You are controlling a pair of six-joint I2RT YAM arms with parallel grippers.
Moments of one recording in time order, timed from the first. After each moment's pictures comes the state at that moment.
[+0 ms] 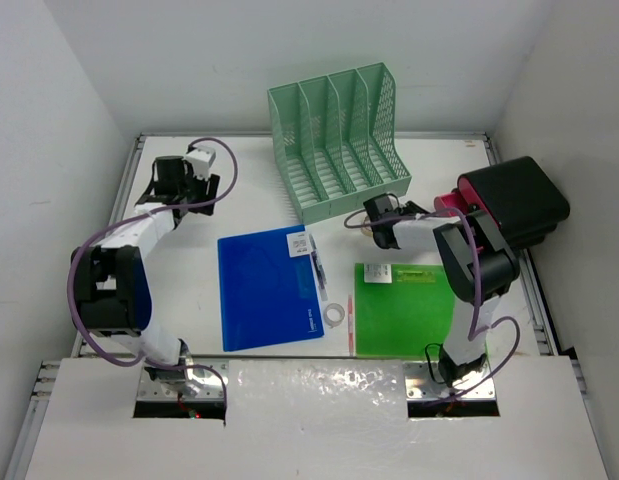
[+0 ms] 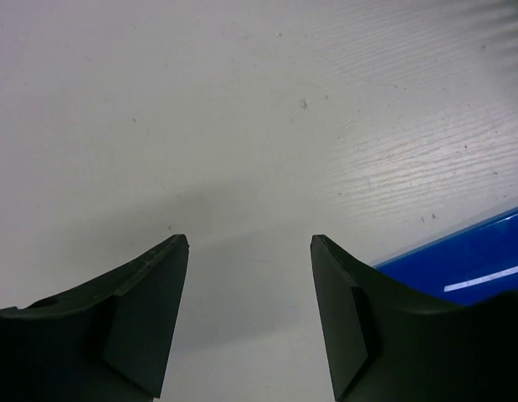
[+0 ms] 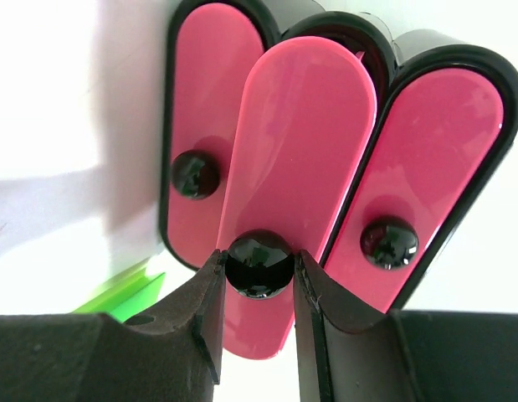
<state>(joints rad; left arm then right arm) 0.03 1.58 1.03 -0.15 0.12 0.27 0.38 1.89 0.93 -0.14 1.18 -0.62</state>
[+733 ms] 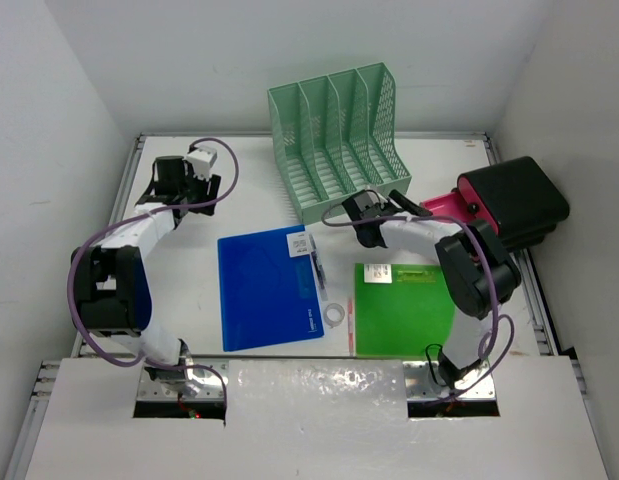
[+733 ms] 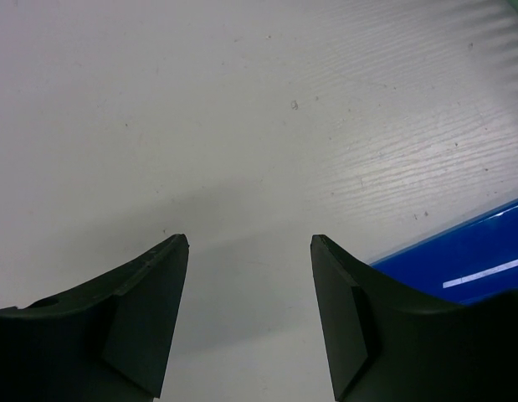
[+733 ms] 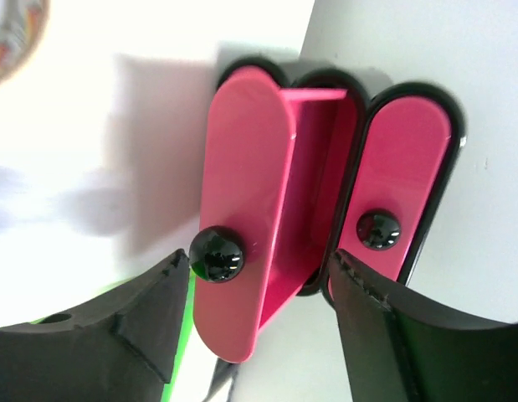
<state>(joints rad) 0.03 1.58 1.03 -0.15 0.14 0.28 0.53 1.83 1.03 -0.37 1.09 -0.39</state>
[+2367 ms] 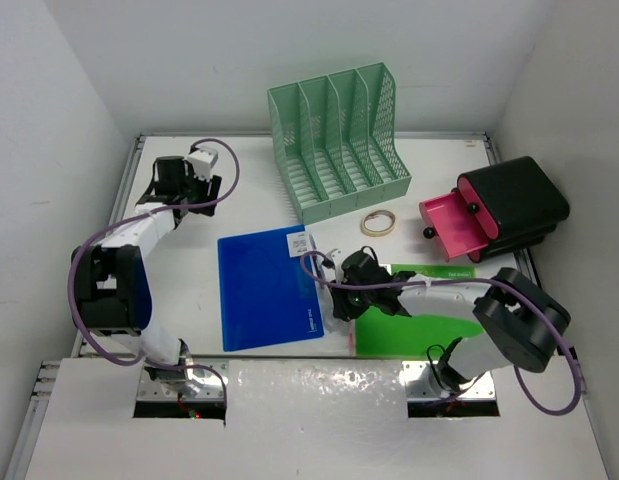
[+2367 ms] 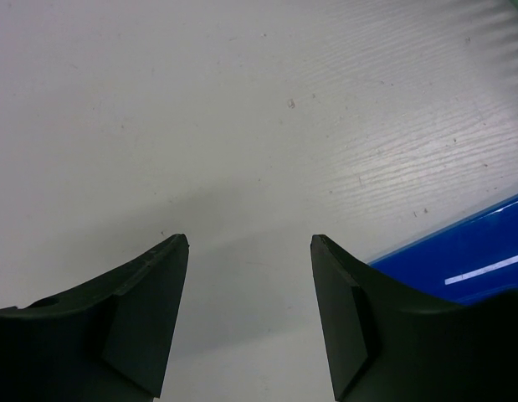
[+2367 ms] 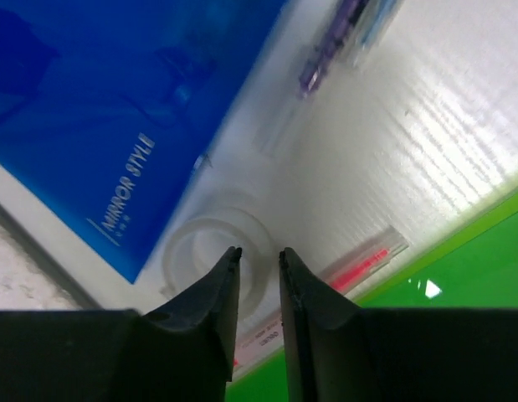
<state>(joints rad) 0.03 1.58 1.03 -0.15 0.15 0.29 0.84 1.43 0.52 -0.01 -0.16 0.24</state>
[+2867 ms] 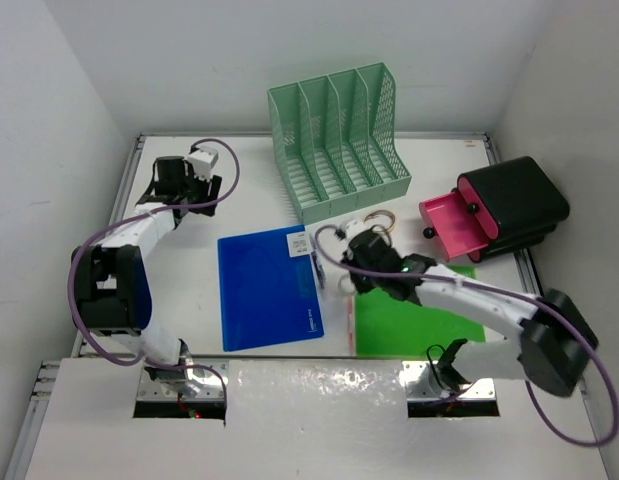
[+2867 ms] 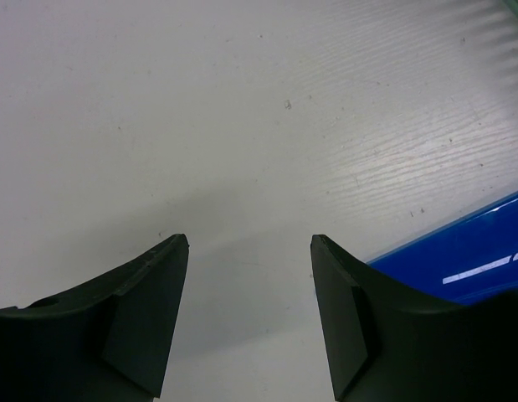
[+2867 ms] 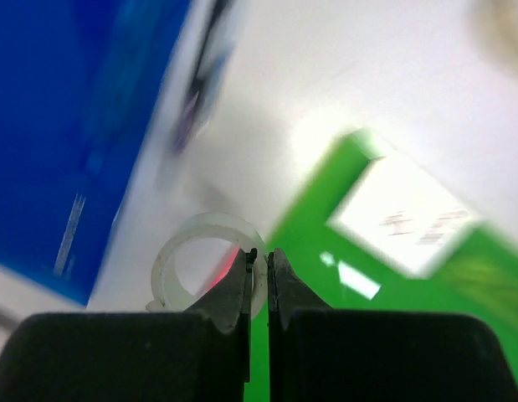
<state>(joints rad) 0.03 1.58 1.03 -0.15 0.16 0.29 0.82 1.31 0.67 -0.31 0.15 0.21</state>
